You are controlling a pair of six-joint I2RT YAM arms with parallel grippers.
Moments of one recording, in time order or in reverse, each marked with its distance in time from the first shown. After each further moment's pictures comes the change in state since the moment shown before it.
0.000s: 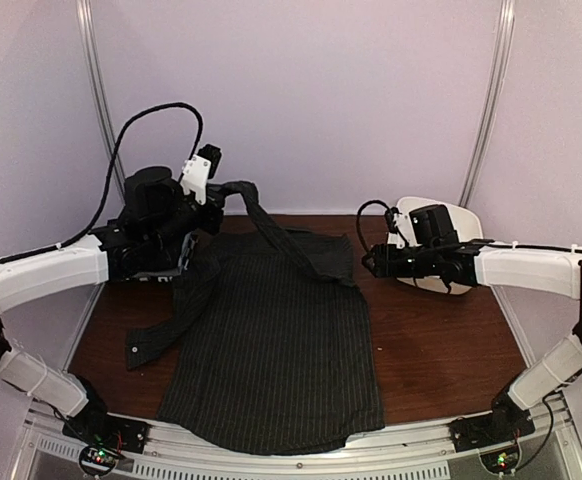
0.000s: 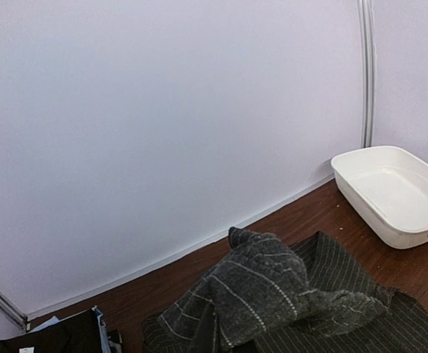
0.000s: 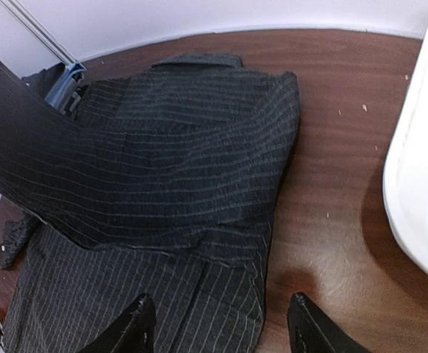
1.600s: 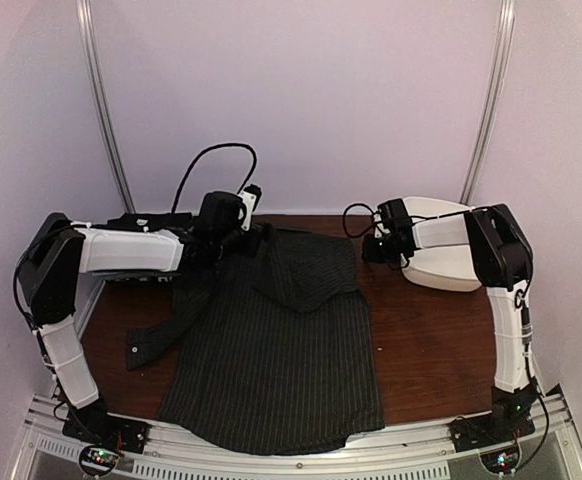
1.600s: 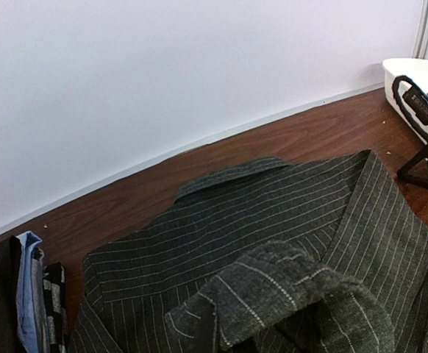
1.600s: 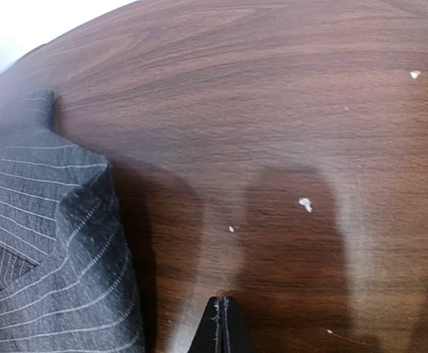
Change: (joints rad) left arm 0.002 0.488 0.192 -0.073 -0.127 -0.169; right arm -0.192 0.793 0.629 -0.071 0.021 0.003
